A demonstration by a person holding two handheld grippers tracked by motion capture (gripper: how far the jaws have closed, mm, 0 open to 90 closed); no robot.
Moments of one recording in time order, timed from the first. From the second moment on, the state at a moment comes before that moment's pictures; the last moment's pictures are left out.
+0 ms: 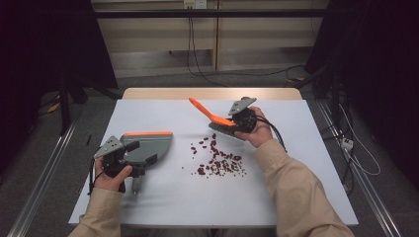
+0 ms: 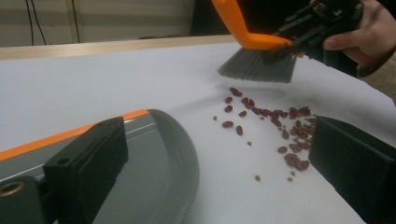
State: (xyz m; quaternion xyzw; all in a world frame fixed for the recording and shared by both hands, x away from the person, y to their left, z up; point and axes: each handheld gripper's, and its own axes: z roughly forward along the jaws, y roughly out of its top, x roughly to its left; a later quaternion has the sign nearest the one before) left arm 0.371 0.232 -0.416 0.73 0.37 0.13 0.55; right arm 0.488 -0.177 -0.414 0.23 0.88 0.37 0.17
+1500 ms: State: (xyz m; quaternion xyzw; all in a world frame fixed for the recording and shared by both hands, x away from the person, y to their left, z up) left arm 0.369 0.233 -0.417 0.73 0.37 0.13 0.55; right arm 0.480 -0.140 -0.409 0.13 0.90 0.38 0.16
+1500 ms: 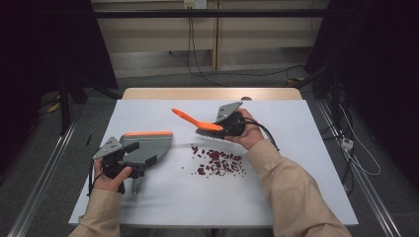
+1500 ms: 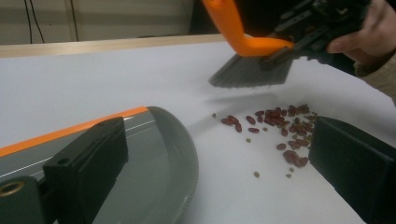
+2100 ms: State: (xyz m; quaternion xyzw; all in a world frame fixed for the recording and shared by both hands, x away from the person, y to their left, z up) left arm 0.368 0.240 -0.417 0.73 0.38 0.13 0.55; right arm 0.459 -0.112 -0.427 0.06 0.92 0.36 0.11
